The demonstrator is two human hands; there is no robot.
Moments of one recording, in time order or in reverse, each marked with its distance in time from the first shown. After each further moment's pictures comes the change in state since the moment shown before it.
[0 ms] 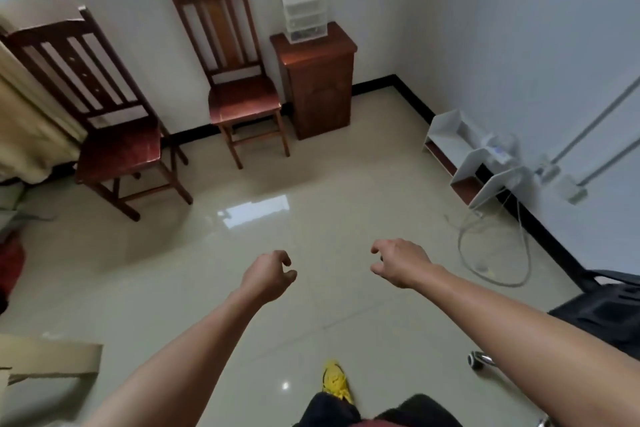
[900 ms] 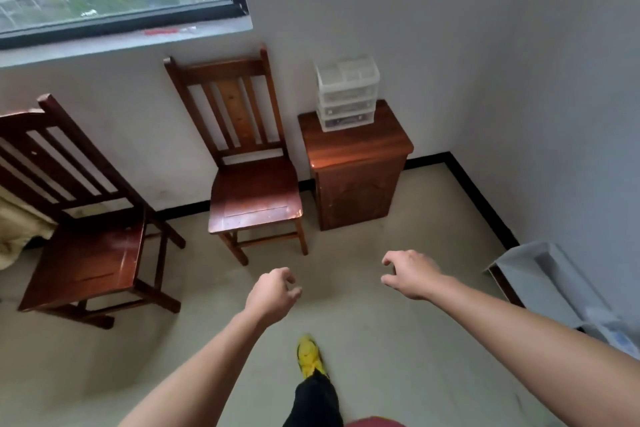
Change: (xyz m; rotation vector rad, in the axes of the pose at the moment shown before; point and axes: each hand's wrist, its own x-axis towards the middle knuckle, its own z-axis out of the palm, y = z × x) left_hand 0.552 0.106 -0.287 -0.160 0.079 -0.104; right_hand 0.583 -0.018 -0.353 0.019 -0.017 -0.041
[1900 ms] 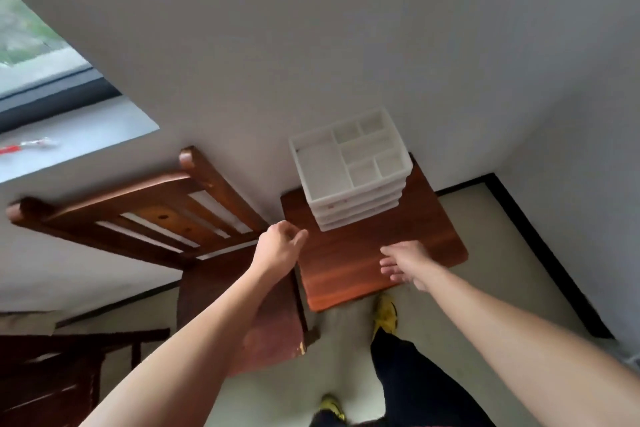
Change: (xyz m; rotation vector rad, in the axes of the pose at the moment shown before) left_hand 0.568 0.220 -0.207 -0.155 0.018 -0.029; right_hand 0.543 -0.001 -0.224 1.229 -0.147 0.525
